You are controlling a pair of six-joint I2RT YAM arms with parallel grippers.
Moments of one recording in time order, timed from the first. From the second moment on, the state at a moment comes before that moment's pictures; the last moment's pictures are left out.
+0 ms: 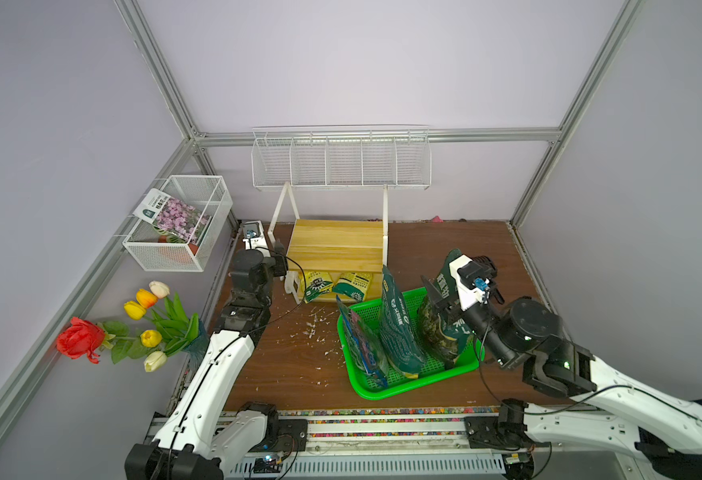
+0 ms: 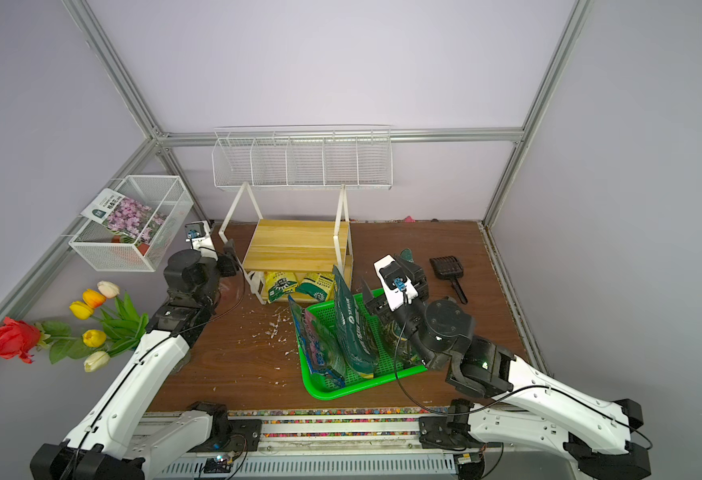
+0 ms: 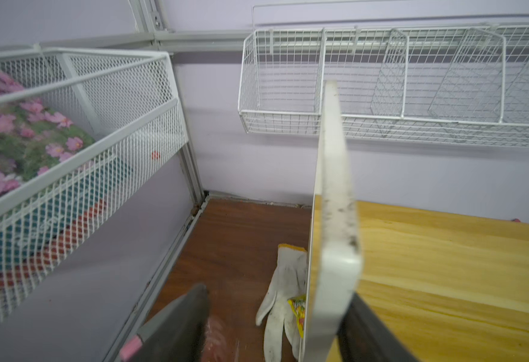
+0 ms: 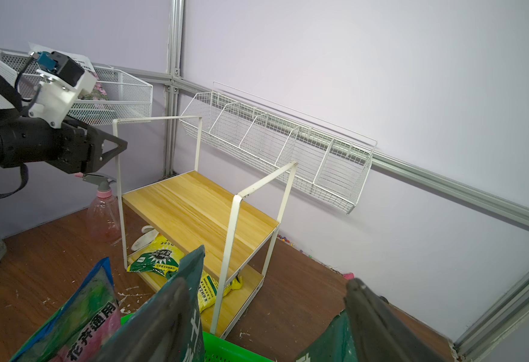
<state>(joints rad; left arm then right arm) -0.19 1.01 0.89 -0.07 -0.26 -0.06 1.15 0.84 1.03 -0.16 0.66 -0.28</state>
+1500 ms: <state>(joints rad) -0.07 1.51 0.25 0.81 0.32 -1.25 1.15 0.82 1.03 -0.18 0.69 -0.25</state>
